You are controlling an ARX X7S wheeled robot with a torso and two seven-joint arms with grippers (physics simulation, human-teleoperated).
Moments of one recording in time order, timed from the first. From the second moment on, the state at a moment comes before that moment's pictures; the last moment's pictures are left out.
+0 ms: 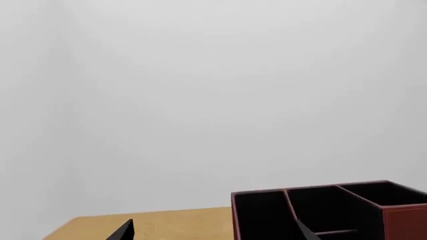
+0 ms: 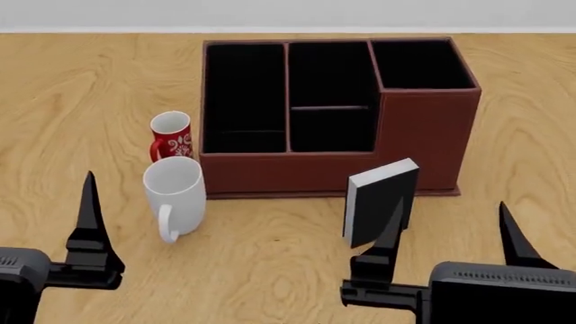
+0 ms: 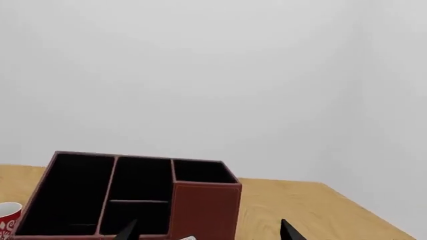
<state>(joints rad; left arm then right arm) -0.20 -0.13 0.08 0.53 -0.04 -0.36 -0.11 0.17 0.16 -0.03 -0.57 0.01 0.51 0.18</state>
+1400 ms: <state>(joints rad) -0.17 -0.20 0.12 0.59 -0.07 -0.40 -0.16 0.11 0.22 -0.05 -0.65 0.01 0.51 0.25</state>
